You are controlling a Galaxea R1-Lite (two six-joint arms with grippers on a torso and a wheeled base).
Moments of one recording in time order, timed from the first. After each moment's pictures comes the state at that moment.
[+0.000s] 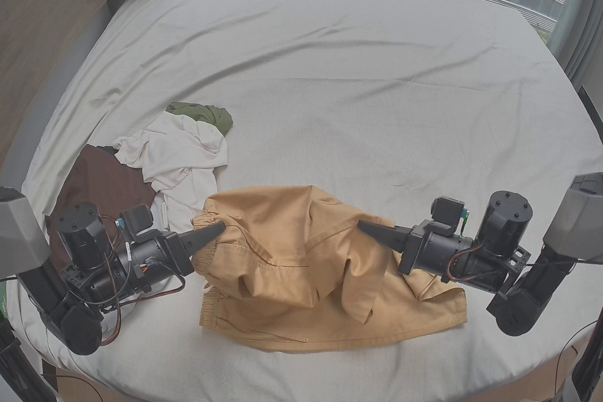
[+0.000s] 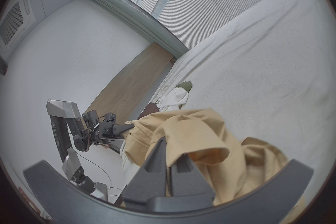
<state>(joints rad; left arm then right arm) -0.29 1.92 -0.28 -1.55 -0.50 -0.54 0.50 2.04 -0.48 -1.54 0.46 0.45</state>
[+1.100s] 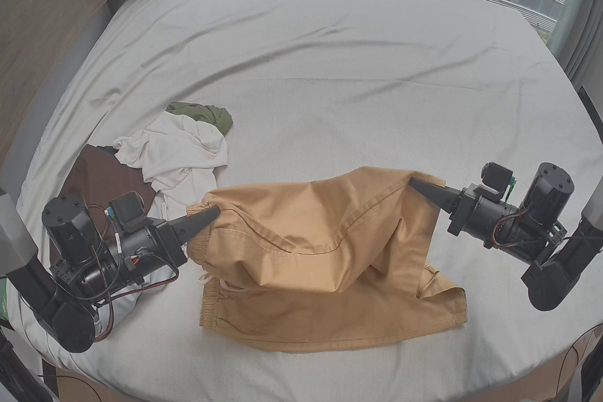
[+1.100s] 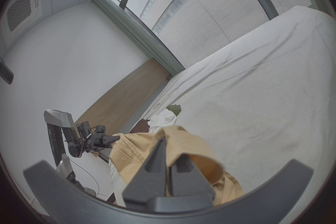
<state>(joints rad) -0.28 1.86 -0.29 -1.55 -0.50 -0.51 0.33 1.92 -0.48 -1.53 0.54 0.44</state>
